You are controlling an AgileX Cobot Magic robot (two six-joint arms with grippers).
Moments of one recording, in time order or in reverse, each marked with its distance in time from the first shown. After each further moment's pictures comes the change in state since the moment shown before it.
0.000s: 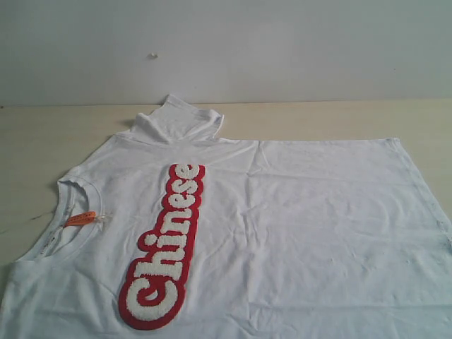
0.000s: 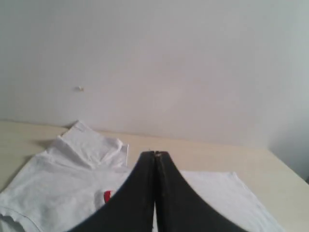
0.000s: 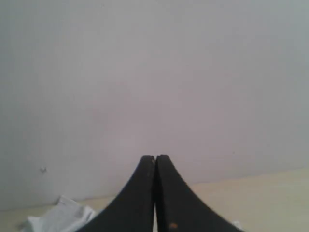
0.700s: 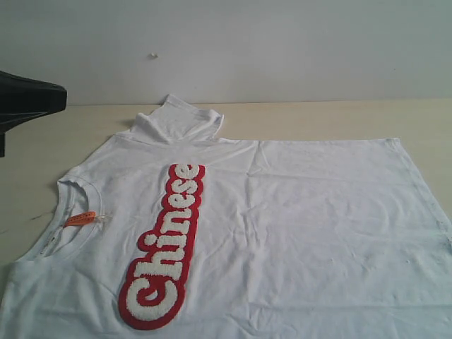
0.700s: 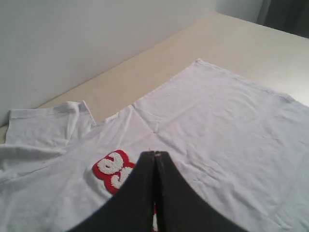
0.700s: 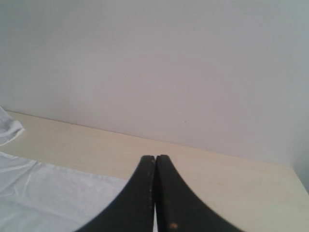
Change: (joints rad) left arm 0.000 0.533 -0.374 0.468 -0.357 0.195; right arm 0.000 0.225 -0.153 -0.072 0.188 -0.358
